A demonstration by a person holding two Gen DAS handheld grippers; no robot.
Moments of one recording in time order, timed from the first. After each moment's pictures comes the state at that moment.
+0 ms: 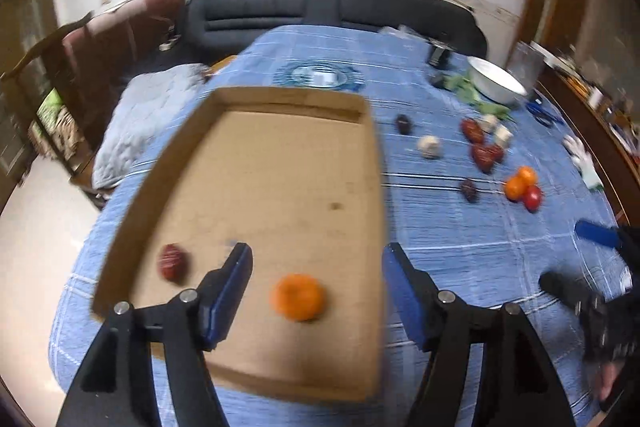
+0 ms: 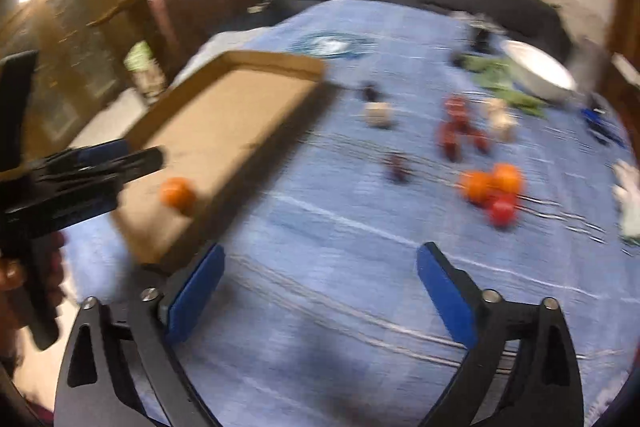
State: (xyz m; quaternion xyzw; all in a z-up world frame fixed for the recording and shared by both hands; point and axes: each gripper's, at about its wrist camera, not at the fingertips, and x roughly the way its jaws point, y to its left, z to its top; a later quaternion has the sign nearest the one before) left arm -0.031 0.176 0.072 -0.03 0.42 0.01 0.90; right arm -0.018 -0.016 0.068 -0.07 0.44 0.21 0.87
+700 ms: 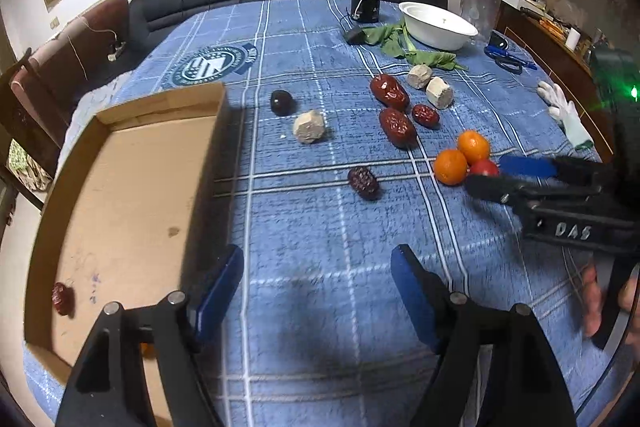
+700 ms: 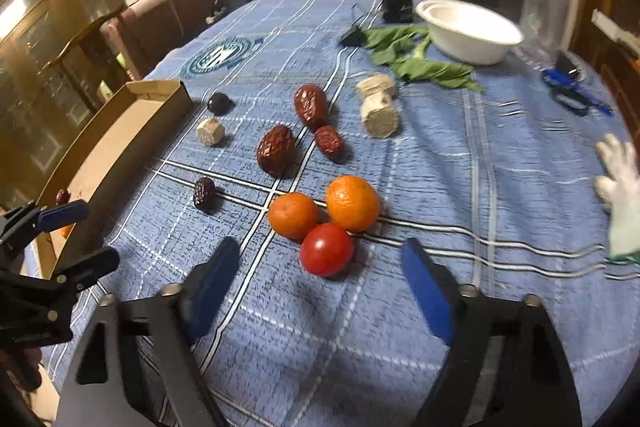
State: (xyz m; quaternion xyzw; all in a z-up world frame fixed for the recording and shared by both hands) left arm 0.022 0.059 0.049 0.02 0.47 -0.03 0.88; right arm 0.081 -0.126 0.028 -0.02 0.47 0.21 0.86
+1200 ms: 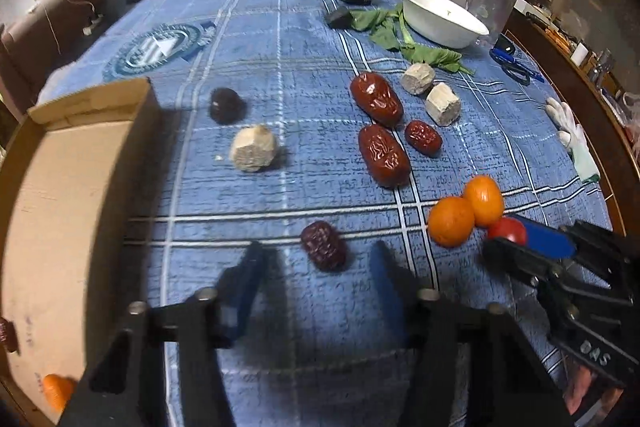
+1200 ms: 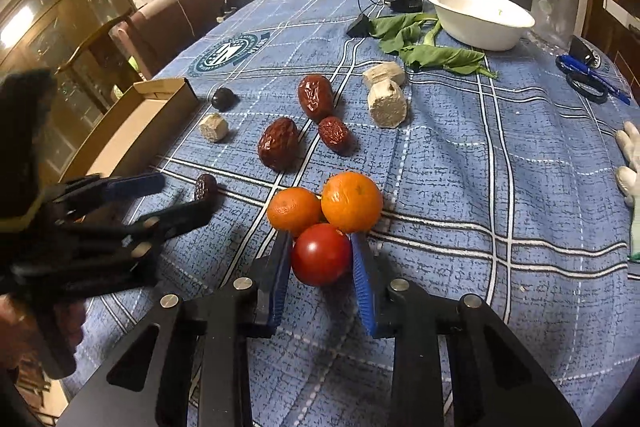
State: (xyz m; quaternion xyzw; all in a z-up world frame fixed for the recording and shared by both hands) left arm 0.083 0.036 0.016 -0.02 0.50 -0.06 0.86; right arm 0.081 -0.137 0.022 0.00 0.47 0.23 0.85
